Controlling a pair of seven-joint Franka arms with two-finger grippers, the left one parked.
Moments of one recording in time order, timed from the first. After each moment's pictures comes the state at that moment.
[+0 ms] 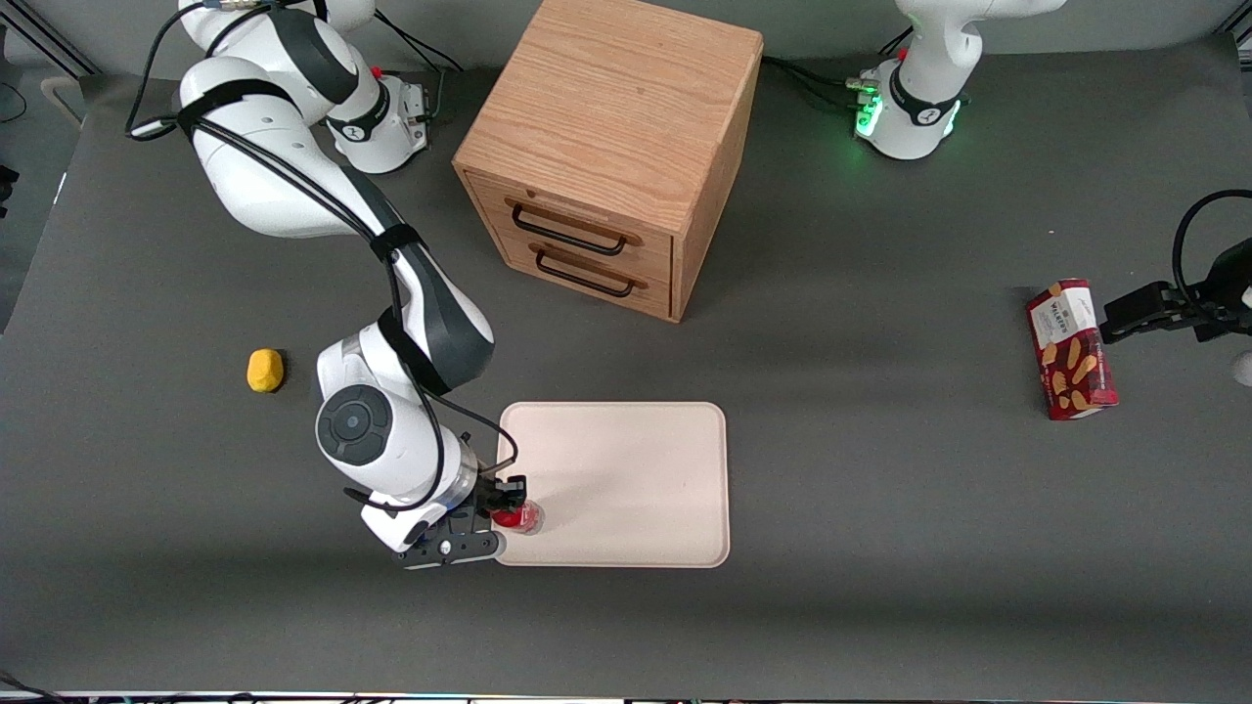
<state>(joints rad) 0.24 0.94 0.27 -0.95 -0.18 2.00 0.35</state>
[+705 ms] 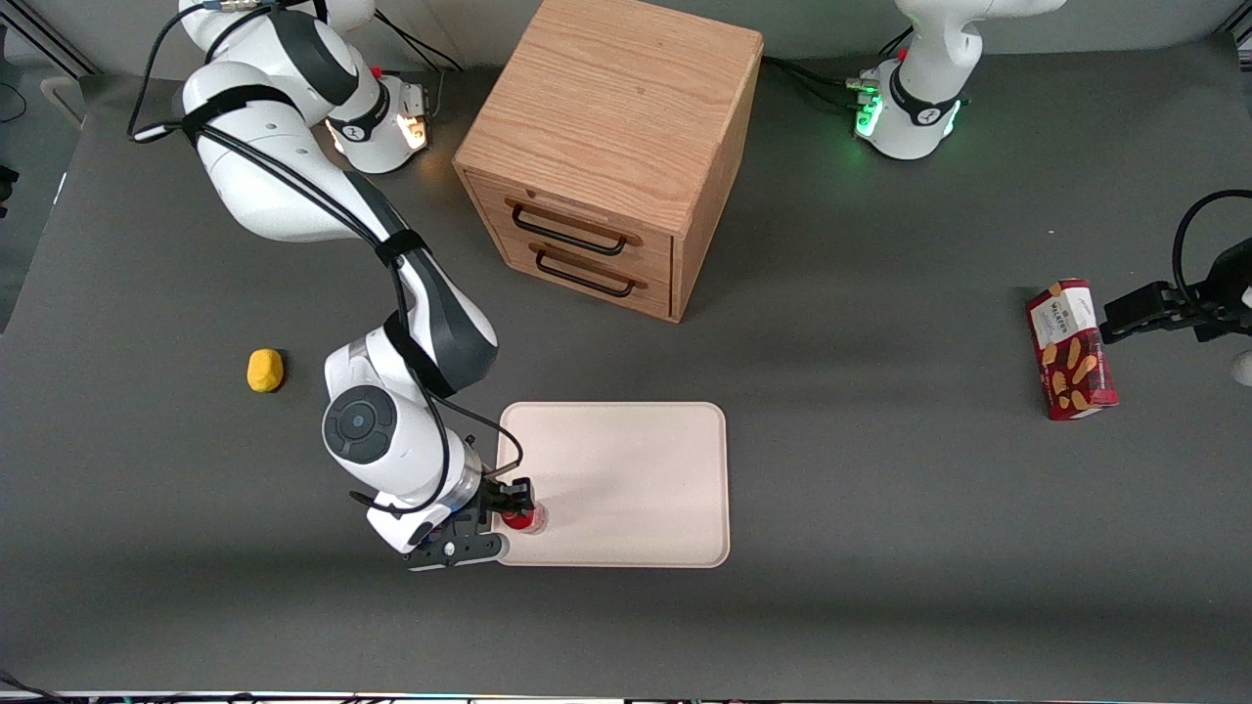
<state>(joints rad) 0.24 0.94 0.27 -0.97 -0.18 2.06 0.36</state>
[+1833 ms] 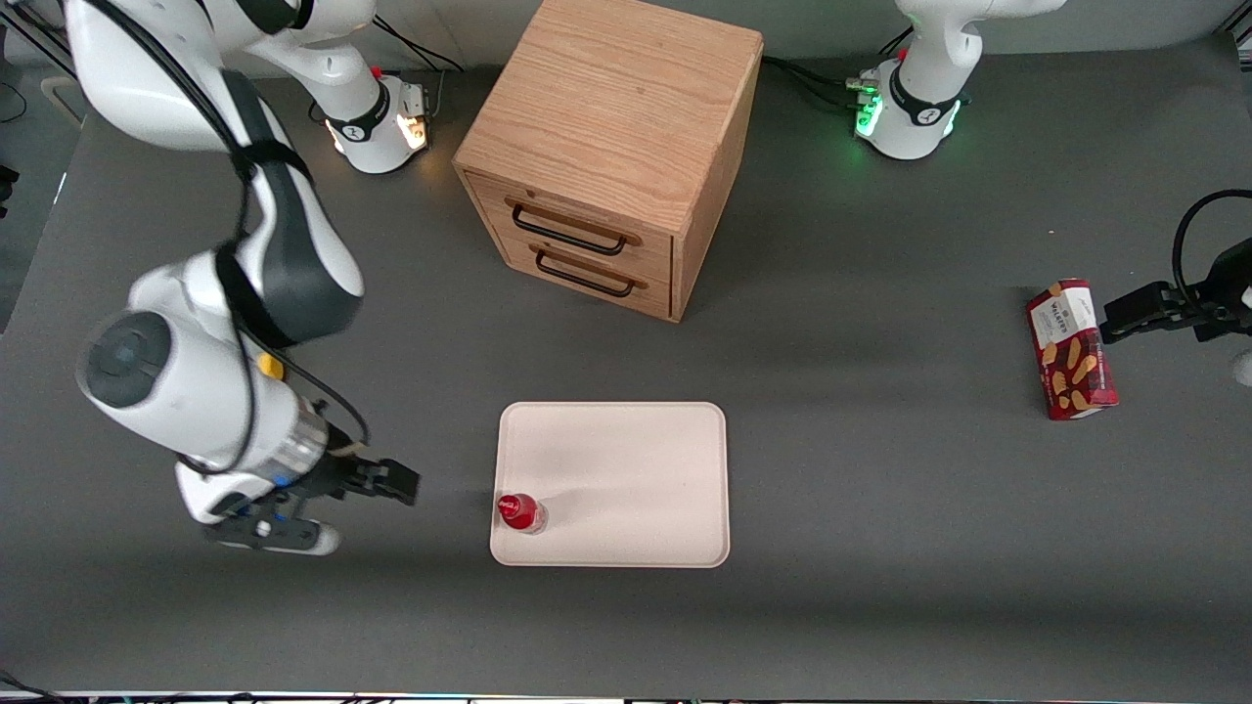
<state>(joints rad) 0.17 0.52 0.10 -1.26 0.00 1.94 0.41</state>
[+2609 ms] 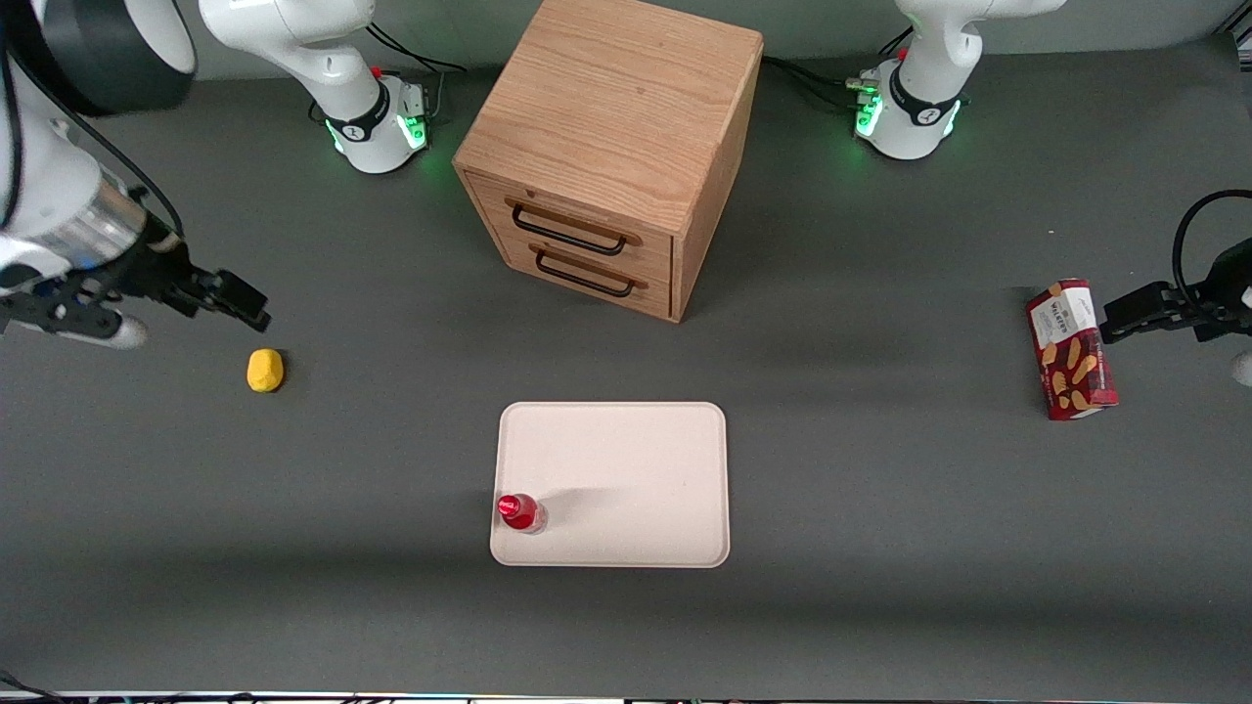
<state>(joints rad) 0.16 -0.09 -0.07 -1.77 0.00 1.75 0.31</state>
